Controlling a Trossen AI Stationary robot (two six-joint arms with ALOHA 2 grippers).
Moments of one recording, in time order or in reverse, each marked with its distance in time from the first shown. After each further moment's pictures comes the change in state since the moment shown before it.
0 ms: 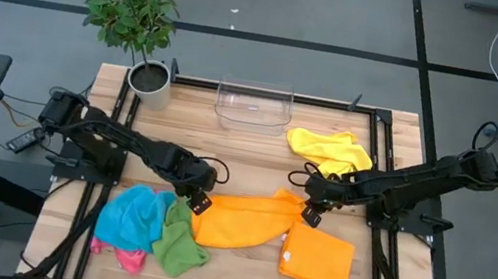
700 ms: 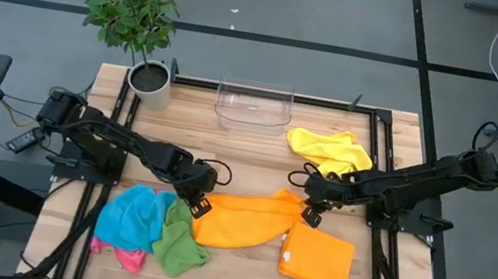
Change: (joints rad) left arm -0.012 -0.014 0.002 0.059 0.018 0.076; right arm 0.000 0.000 0.001 0.006 0.012 -0.048
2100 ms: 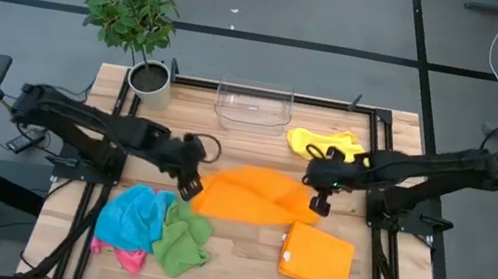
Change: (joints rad) left arm 0.010 -0.263 0.212 -0.299 -0.226 0.118; right arm 0.000 -0.049 0.484 -0.452 0.126 -0.346
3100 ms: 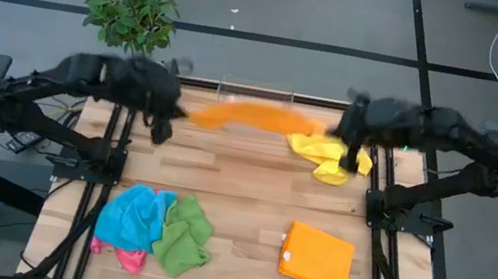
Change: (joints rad) left arm 0.278 -0.143 0.367 -0.314 0.038 0.596; right arm -0.158 -0.002 0.507 -0.272 -0.025 -0.318
